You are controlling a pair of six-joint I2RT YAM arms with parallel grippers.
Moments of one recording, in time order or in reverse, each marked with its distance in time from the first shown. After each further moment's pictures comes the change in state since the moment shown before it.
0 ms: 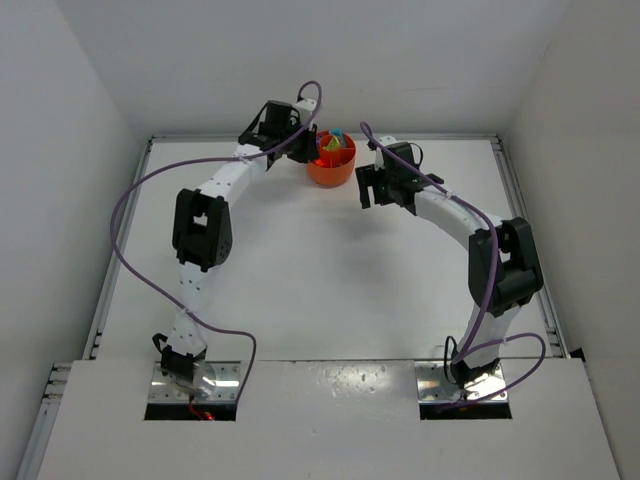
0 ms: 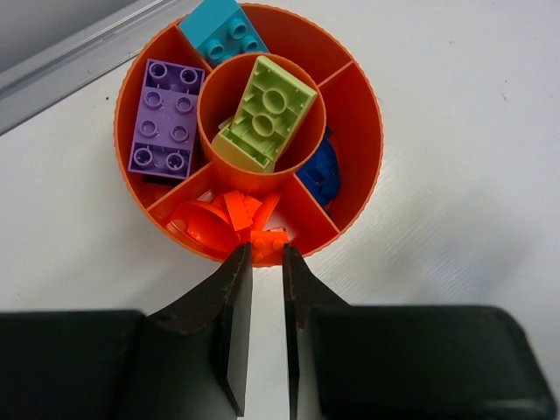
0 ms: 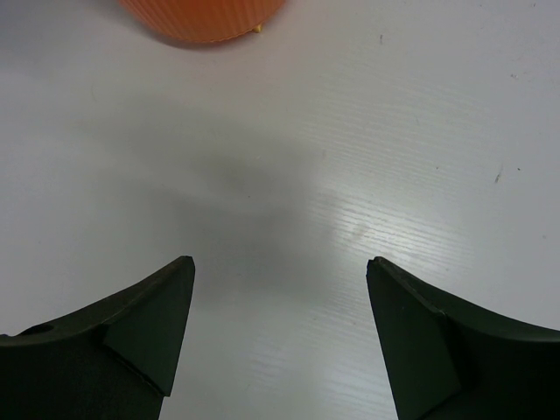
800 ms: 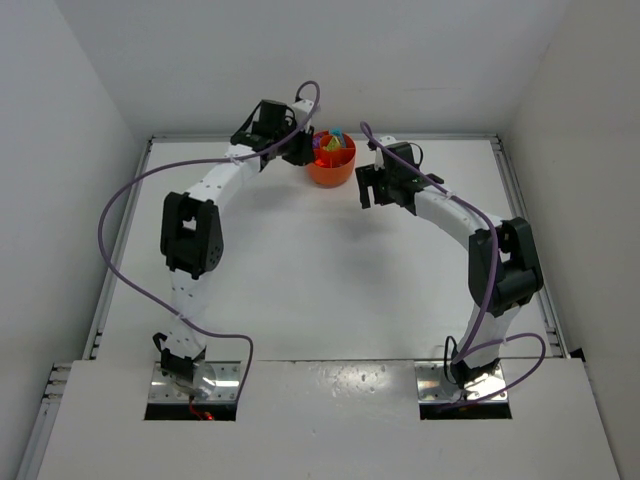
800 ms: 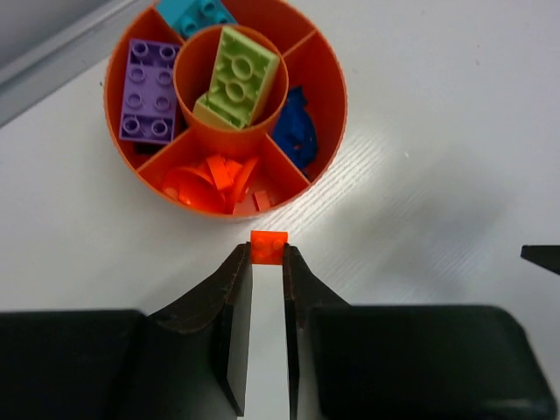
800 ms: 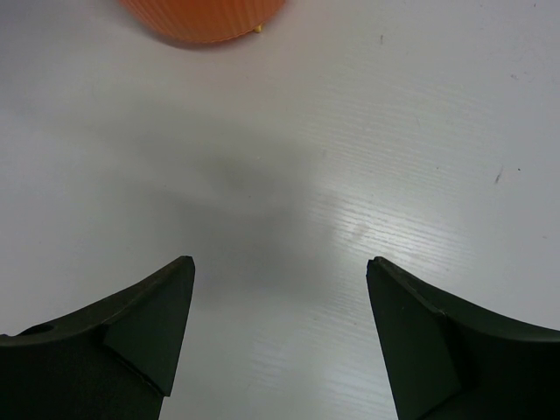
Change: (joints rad) left arm 0.000 -0.130 -0.132 -0.043 0.028 0.064; right arm 0.000 0.000 0.000 0.000 -0.001 0.000
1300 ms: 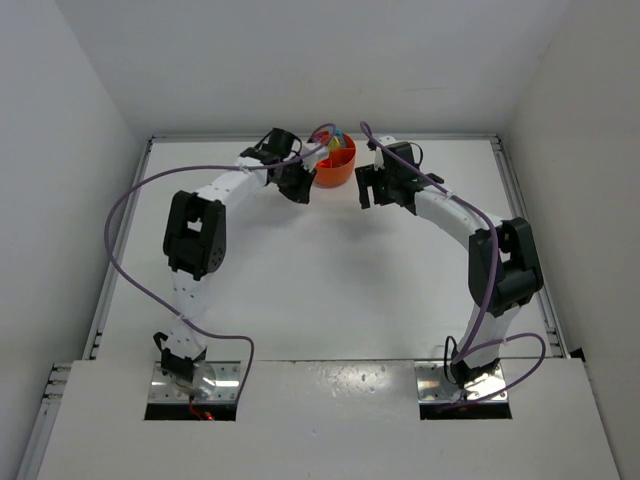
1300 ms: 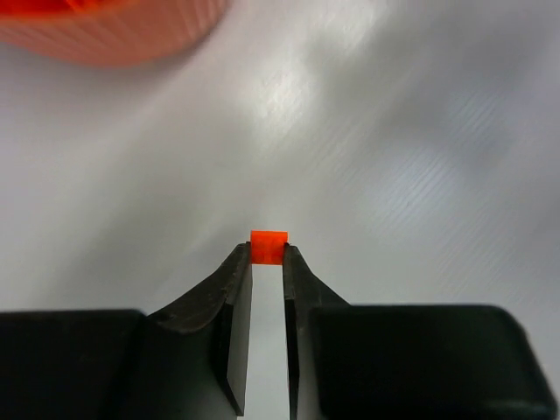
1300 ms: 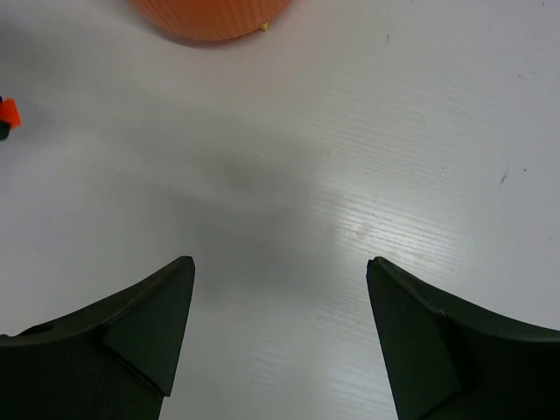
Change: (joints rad) left arm -0.031 0.008 -0.154 -0.227 -0.006 0.249; right arm 0.000 0.000 0.004 -0.008 -0.012 0.000
